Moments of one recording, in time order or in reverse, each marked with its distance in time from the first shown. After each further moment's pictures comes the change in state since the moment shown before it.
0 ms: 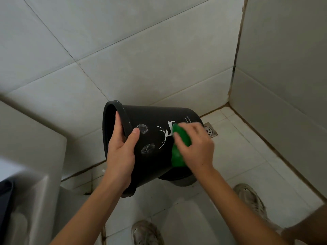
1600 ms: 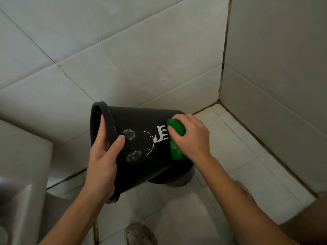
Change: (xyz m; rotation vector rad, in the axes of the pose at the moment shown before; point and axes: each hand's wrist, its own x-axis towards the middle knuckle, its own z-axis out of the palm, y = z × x) left_hand -0.003 -0.003 0.003 -0.021 -0.057 0.041; right_hand 0.030 0.026 -0.014 -0.031 -0.196 0.110
